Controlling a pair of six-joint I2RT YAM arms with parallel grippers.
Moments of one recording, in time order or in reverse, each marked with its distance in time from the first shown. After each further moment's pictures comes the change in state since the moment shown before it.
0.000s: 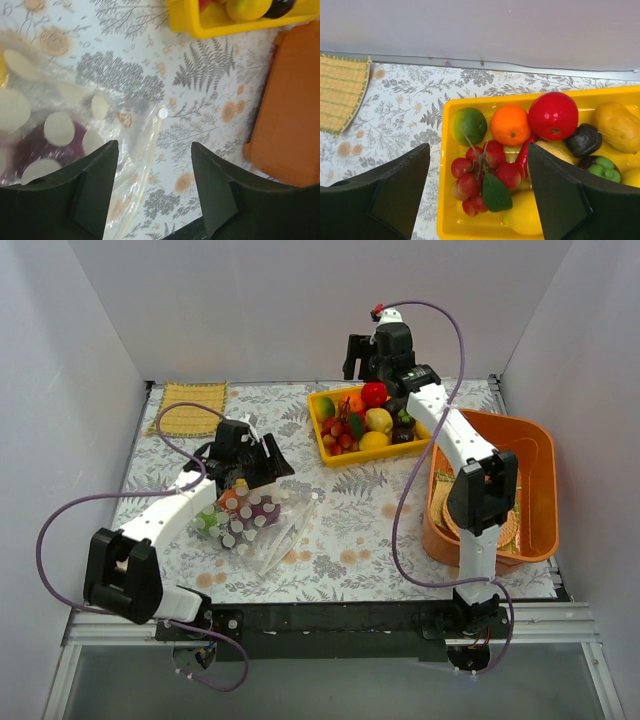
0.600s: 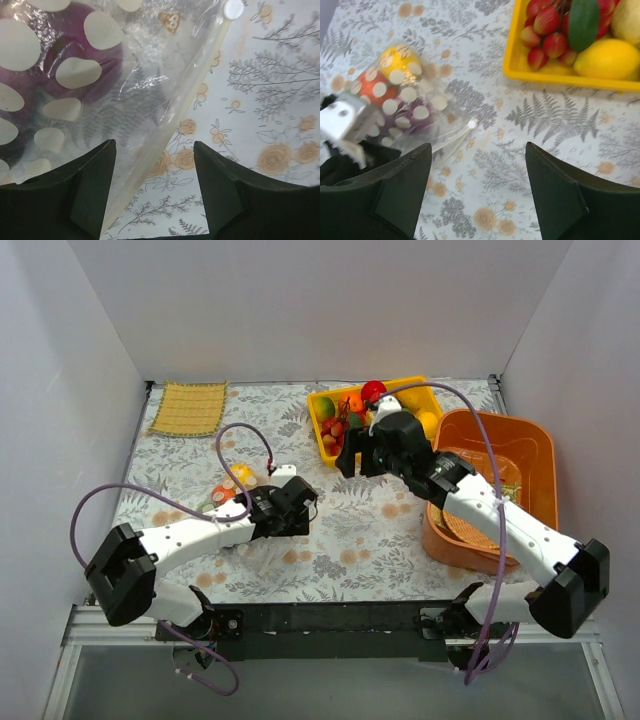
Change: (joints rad) left arm -0.505 -0.064 -0.093 -0.296 -0.645 -0.115; right arm 0.266 -0.708 -0.775 -0.058 -0.002 0.107
